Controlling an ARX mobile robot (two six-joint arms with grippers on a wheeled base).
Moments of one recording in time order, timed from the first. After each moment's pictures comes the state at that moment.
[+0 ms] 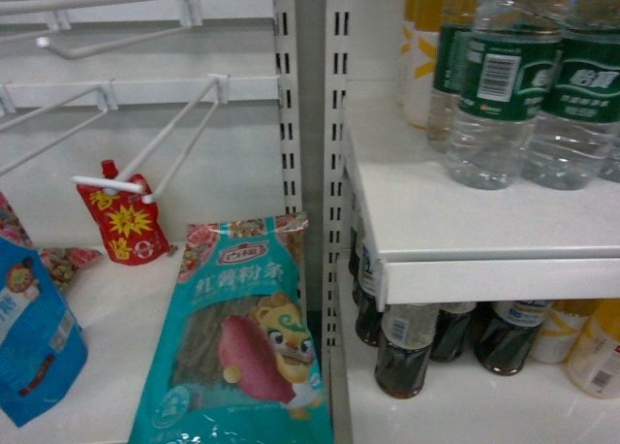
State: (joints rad) left arm 0.00 0.01 0.01 0.00 0.00 0.00; right arm 0.16 0.53 0.40 -0.01 0.22 0.19
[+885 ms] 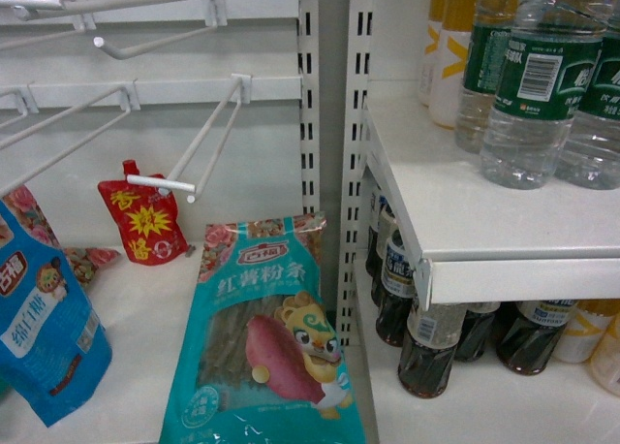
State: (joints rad) left arm 0.00 0.01 0.01 0.00 0.00 0.00; right arm 0.17 0.53 0.40 -0.01 0.21 0.20
